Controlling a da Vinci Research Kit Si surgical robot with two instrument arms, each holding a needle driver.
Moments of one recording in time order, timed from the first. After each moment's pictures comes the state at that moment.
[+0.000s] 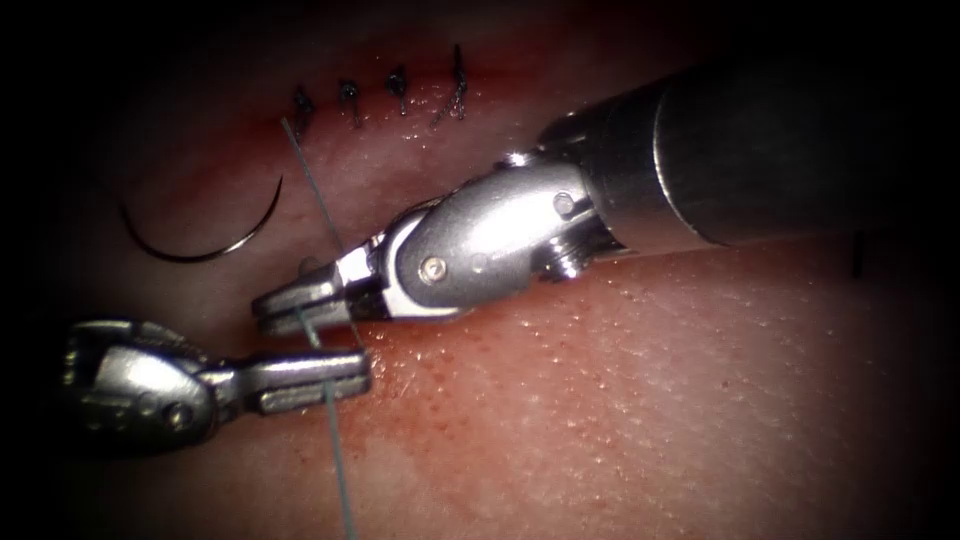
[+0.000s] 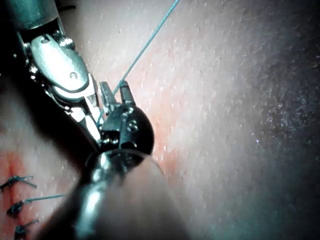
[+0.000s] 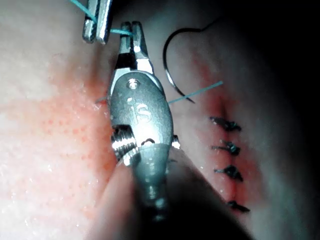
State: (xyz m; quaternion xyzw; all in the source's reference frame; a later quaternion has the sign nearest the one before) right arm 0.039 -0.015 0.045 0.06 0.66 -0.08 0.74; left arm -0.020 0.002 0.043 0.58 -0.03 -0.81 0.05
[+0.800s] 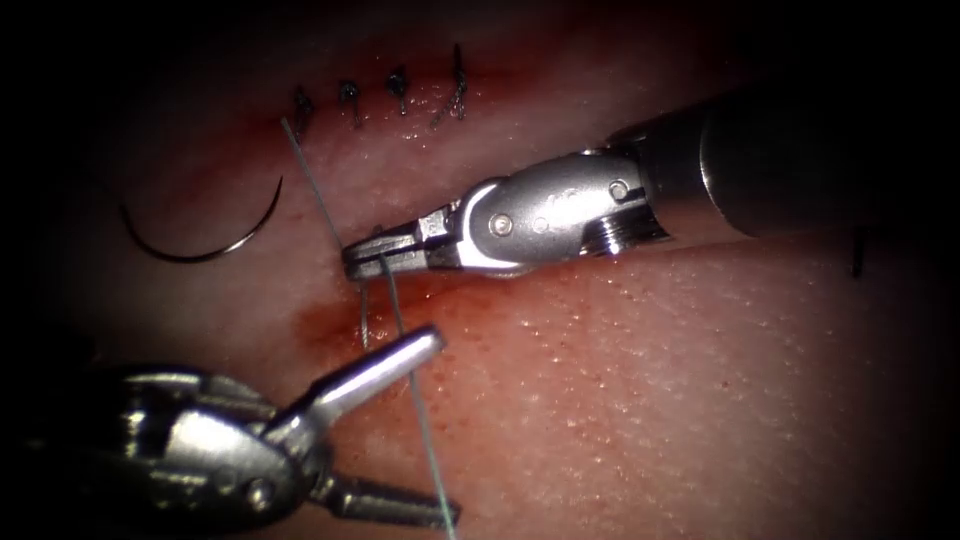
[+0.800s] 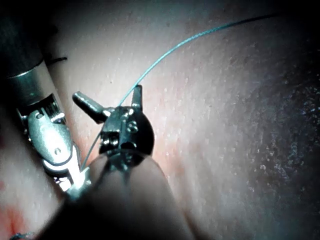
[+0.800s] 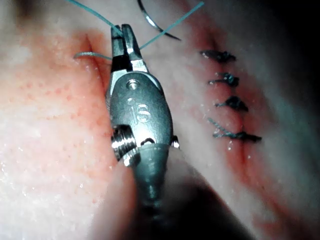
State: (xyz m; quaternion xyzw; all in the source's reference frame) right arm 0.035 -0.012 0.054 0.10 0.61 0.02 0.78; left arm -0.025 0.000 0.039 0.57 -0.10 -0.81 0.07
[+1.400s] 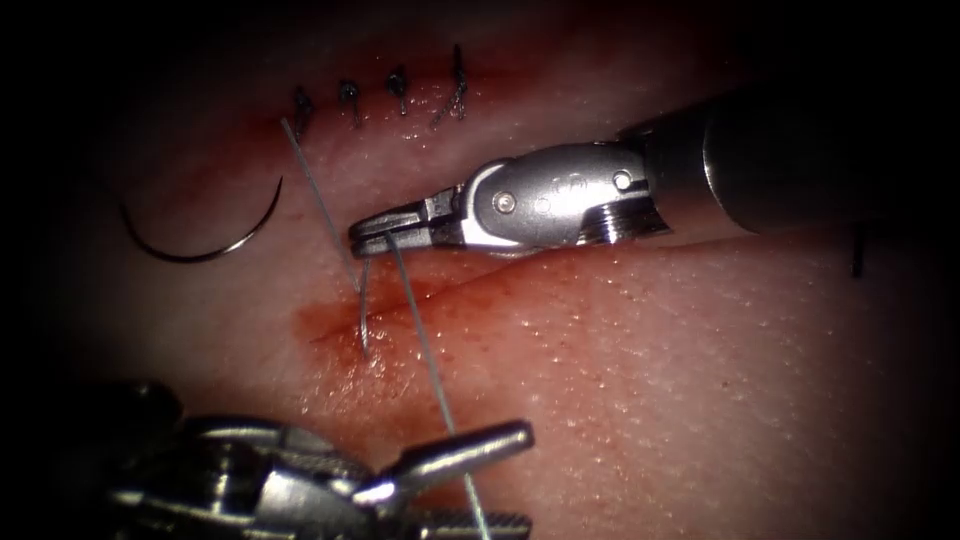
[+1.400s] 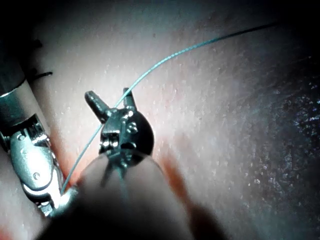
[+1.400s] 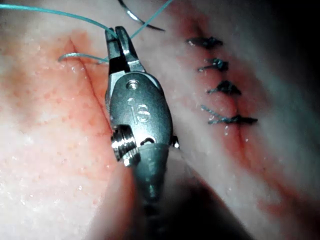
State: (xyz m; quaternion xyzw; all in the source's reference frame) right arm 0.034 -0.011 0.055 0.11 0.61 0.05 0.79; left arm -0.028 -0.002 0.040 0.56 -0.08 -0.82 0.09
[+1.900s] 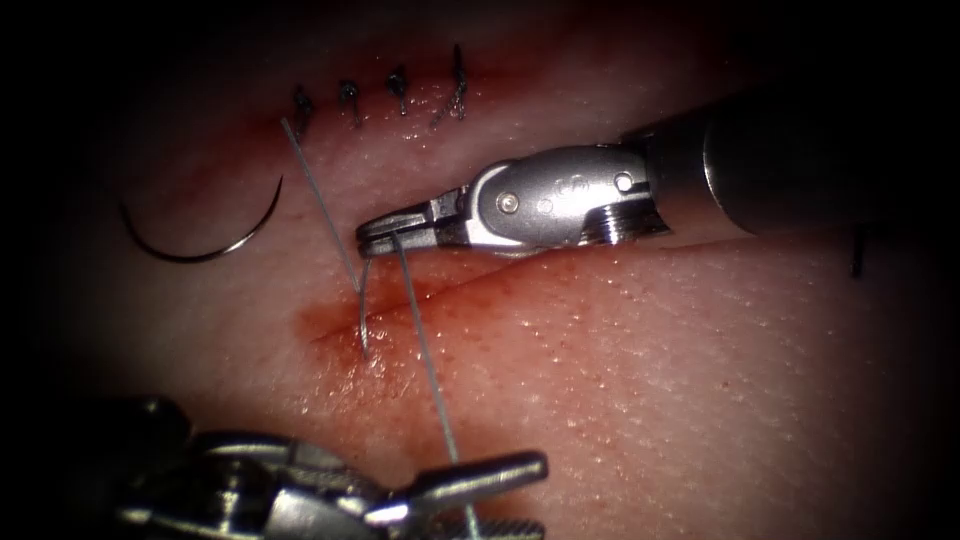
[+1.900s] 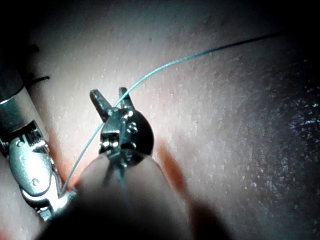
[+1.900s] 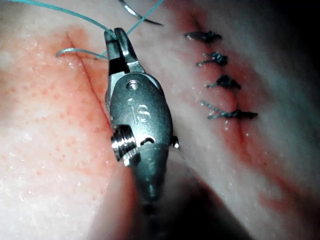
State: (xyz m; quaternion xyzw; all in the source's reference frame) right arm 0.034 -0.011 0.056 0.12 0.60 0.05 0.79; left arm -0.028 -0.003 0.039 0.56 -0.08 -0.82 0.10
